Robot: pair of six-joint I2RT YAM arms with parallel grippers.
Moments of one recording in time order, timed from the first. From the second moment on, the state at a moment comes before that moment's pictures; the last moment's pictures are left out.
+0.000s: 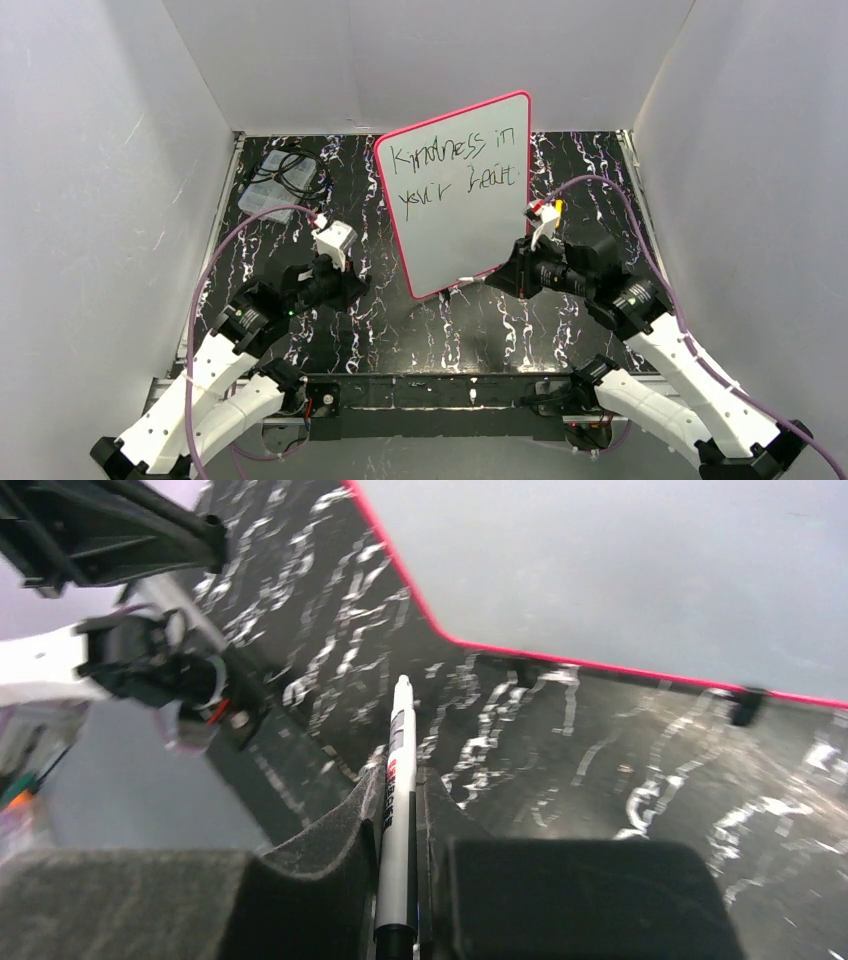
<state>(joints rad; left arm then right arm) -0.59 0.69 0.75 -0.64 0.11 -0.24 0.63 0.72 0.81 -0.55 -0.30 0.39</state>
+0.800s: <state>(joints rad) -0.95 0.81 0.75 -0.55 0.48 0.03 0.67 0.95 0.89 -0.54 -0.84 0.47</state>
